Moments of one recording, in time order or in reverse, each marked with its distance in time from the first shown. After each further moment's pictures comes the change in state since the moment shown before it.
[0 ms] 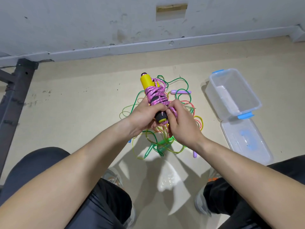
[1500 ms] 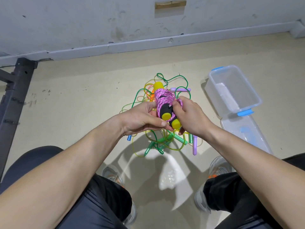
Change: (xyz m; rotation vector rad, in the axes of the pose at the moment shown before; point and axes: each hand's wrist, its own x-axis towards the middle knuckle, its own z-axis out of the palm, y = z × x) left_hand -0.003 -0.012 -0.023 -0.050 -0.510 0.001; right_hand 0.008 -0.019 -0.038 -0.026 -0.144 0.211
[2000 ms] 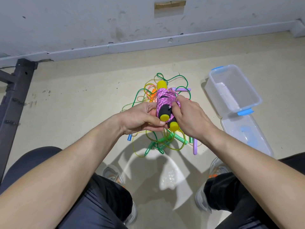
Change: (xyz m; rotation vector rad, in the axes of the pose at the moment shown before) left_hand 0.000 0.002 -0.002 0.026 -0.004 -0.044; right_hand -0.001 0.004 0.004 -0.243 0.039 -0.091
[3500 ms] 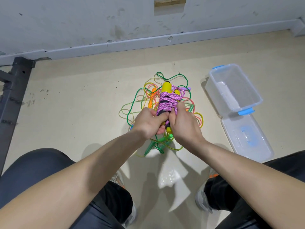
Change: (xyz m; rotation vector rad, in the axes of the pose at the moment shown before) left_hand 0.015 -0.023 0.034 0.145 0.699 -0.066; right_hand -0.010 0.000 0.040 0.040 0.170 0.118
